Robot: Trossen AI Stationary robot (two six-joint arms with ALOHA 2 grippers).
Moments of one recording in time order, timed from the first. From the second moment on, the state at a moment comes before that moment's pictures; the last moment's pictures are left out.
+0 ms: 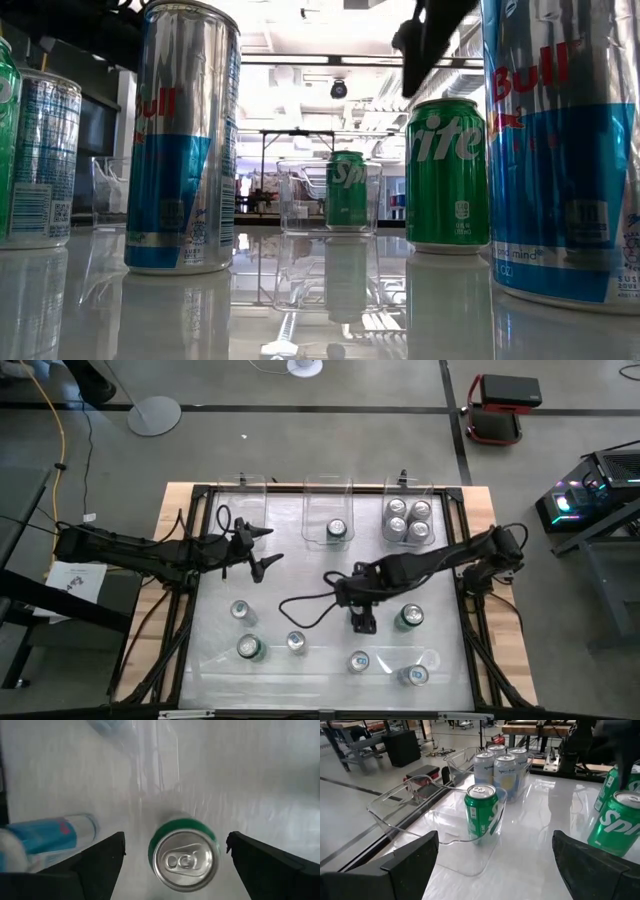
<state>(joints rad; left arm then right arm) -0.02 0.86 0.42 0.16 -0.45 -0.06 0.26 1.77 1.59 -1.07 0.03 0.29</state>
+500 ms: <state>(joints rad) -0.02 0.86 0.42 0.16 -0.45 -0.04 0.25 1.77 1.37 -0.94 0.02 0.33</state>
